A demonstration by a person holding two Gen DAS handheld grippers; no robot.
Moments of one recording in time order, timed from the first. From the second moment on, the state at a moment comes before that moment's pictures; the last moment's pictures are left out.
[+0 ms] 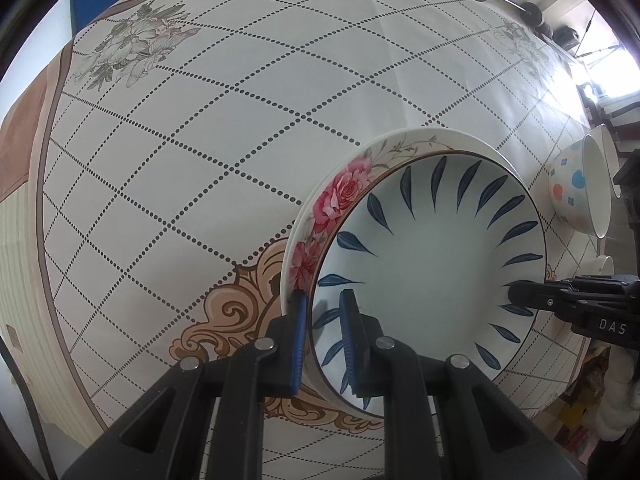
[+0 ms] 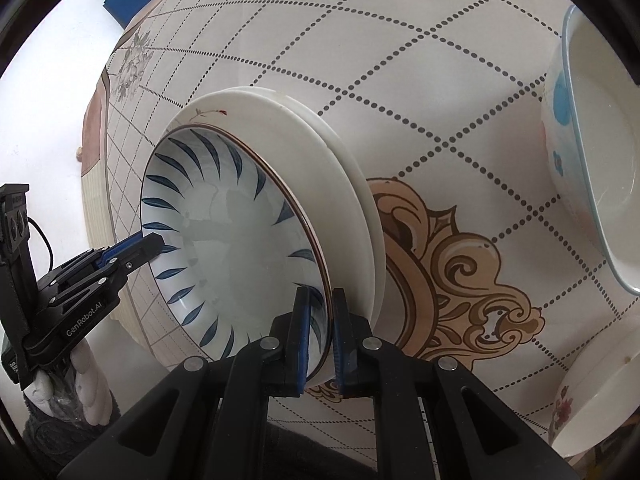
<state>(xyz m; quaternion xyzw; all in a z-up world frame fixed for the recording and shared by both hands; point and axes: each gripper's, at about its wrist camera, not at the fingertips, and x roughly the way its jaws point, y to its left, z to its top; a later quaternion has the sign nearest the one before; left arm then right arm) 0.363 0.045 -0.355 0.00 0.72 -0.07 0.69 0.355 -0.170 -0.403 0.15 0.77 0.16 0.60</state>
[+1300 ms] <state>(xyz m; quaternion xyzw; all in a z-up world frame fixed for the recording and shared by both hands) 0.333 0.051 -0.300 -0.03 0.68 0.02 0.73 0.342 -0.127 -0.323 0.01 0.72 0.09 0.69</state>
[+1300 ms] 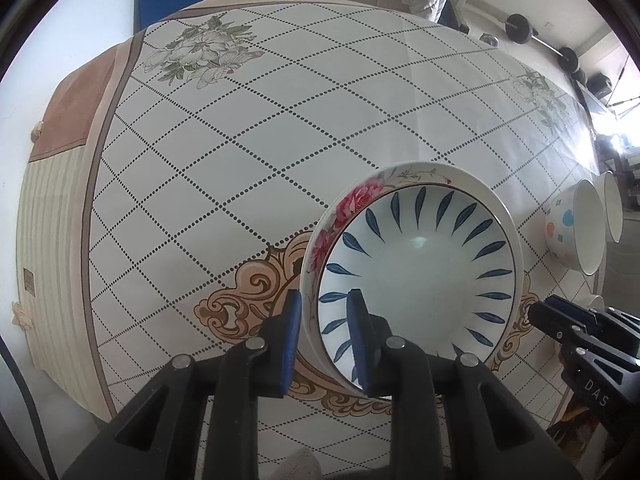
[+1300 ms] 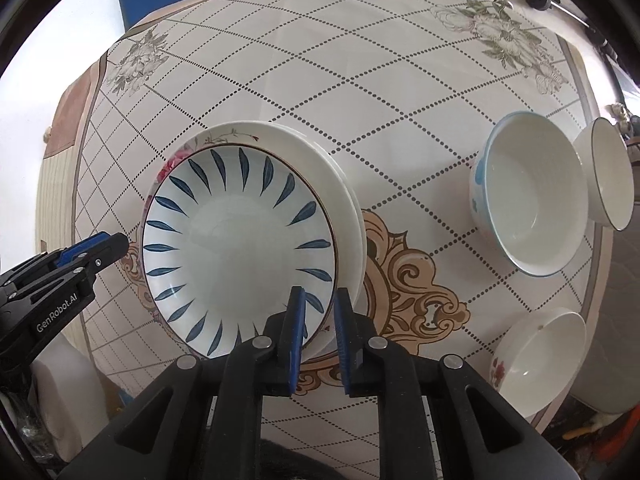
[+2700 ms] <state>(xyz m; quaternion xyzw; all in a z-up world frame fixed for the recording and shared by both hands) 0.172 0.028 -0.118 0.01 0.52 0.02 0.85 0.160 -0.139 -0.110 0.00 0.56 0.06 0.83</state>
